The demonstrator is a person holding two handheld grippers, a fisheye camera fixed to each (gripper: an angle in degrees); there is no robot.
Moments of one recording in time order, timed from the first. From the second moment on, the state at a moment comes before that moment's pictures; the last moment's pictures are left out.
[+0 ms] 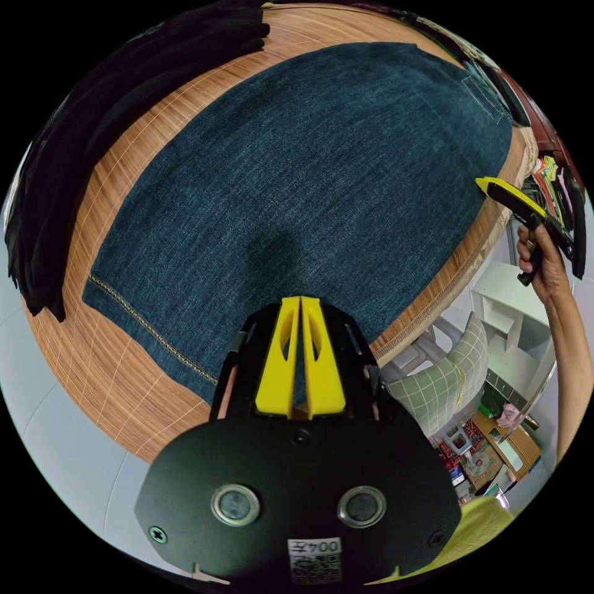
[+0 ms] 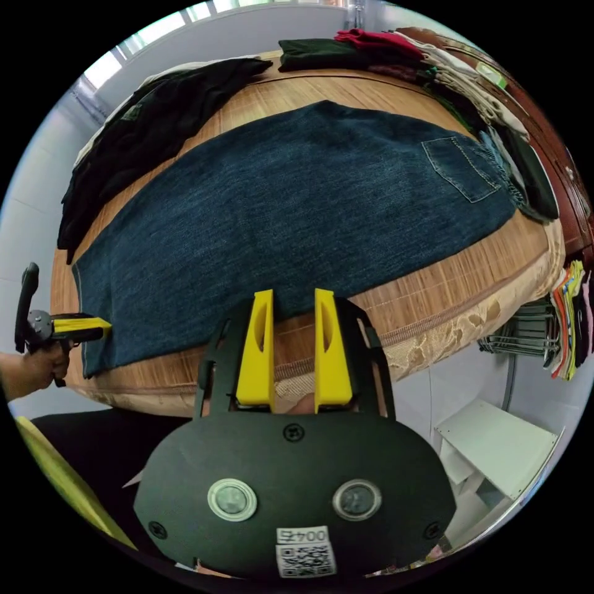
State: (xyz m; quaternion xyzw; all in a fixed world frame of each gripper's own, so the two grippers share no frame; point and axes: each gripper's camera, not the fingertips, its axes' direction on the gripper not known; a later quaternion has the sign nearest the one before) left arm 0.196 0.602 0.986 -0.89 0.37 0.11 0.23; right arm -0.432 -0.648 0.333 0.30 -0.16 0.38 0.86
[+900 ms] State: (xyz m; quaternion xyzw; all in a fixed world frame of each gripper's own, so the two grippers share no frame) left arm 0.207 0.608 0.993 -0.88 0.38 0.10 0.25; right arm -0.348 -0.685 0.294 0.21 -0.14 0.28 0.93
